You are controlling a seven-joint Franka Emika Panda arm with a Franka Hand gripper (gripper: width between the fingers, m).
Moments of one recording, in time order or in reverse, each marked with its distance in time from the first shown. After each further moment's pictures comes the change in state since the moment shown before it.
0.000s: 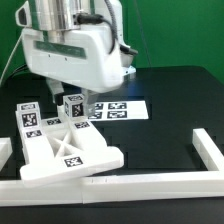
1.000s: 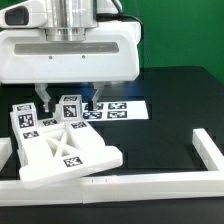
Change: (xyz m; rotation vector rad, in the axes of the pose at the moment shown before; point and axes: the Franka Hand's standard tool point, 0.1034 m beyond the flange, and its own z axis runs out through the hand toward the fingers) arm 0.007 -0.003 0.000 -0.016 0.074 -0.687
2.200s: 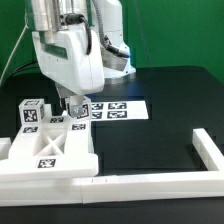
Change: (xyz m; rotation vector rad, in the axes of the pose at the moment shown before) arm -0.002 0.001 0.002 0.043 -0.041 1.123
